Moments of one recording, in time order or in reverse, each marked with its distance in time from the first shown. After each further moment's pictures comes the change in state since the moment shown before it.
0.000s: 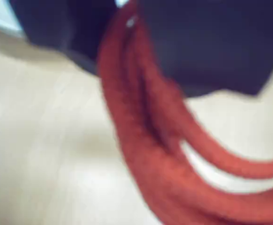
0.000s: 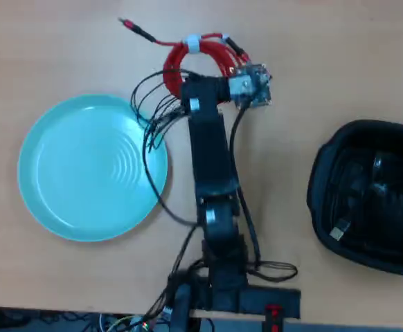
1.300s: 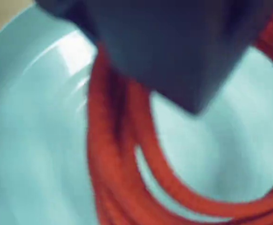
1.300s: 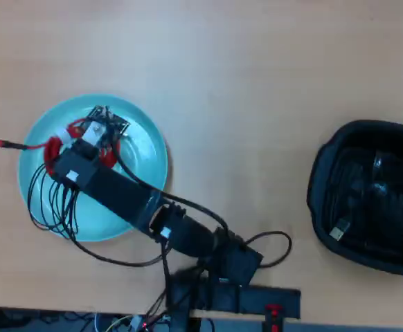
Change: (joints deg) arm -51.6 -13.9 0.1 -3.0 23.2
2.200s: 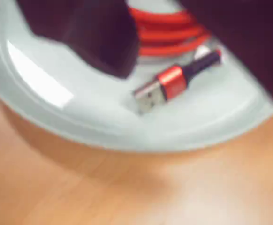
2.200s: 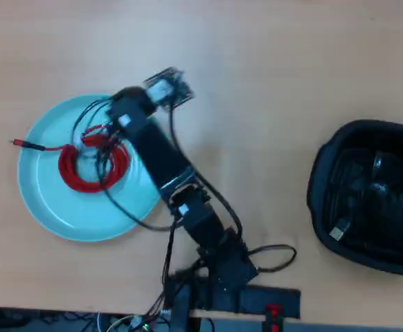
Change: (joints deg) arm 29.2 -0.2 1.4 2.5 -20.7
